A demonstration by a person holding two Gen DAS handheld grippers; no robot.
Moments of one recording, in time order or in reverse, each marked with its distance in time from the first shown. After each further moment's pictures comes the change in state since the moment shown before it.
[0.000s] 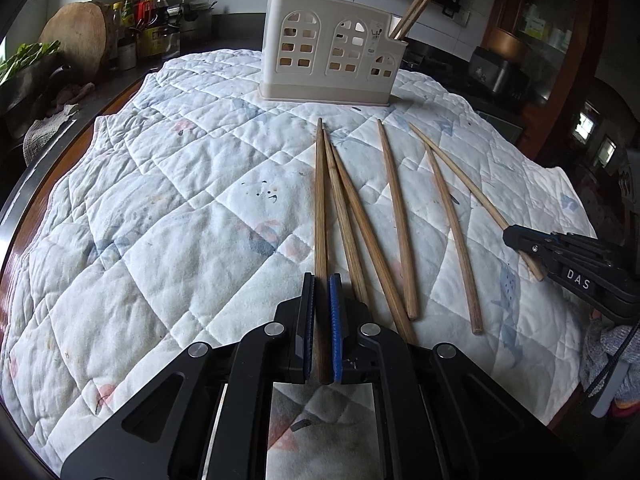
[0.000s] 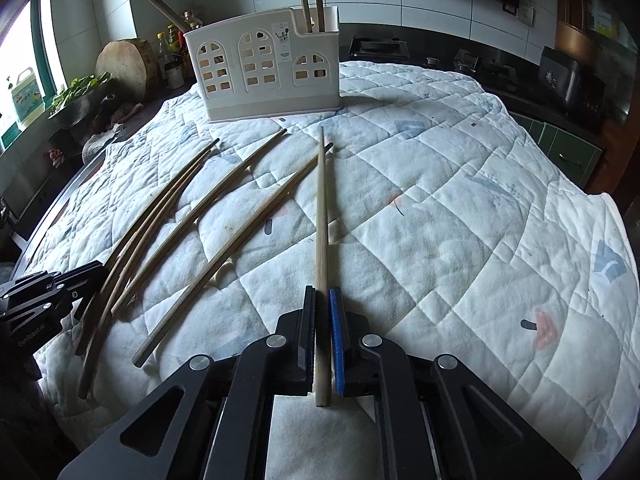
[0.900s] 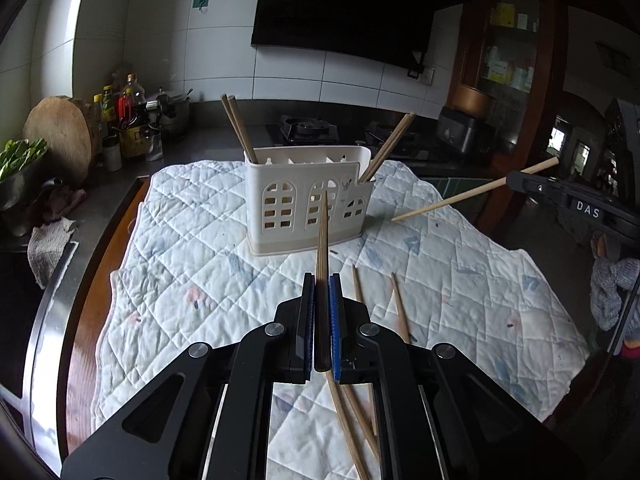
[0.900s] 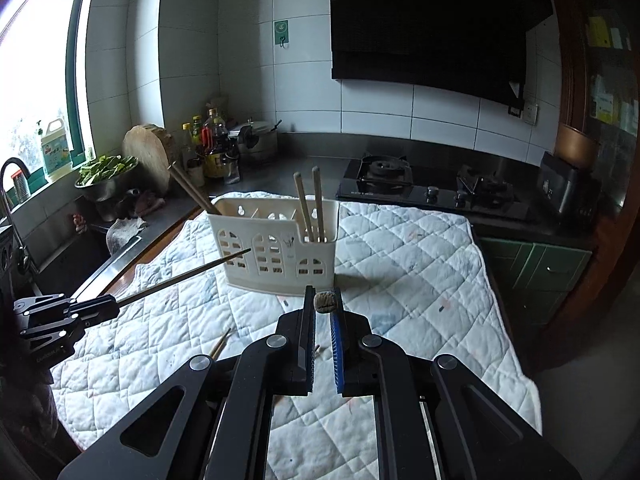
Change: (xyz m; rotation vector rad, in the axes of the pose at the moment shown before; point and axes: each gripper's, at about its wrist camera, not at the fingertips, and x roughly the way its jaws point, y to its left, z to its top) left arm -0.077 -0.007 0.117 0.117 -0.221 -0.056; right arm -0.113 -0.014 0.151 -0.093 -0.300 0.024
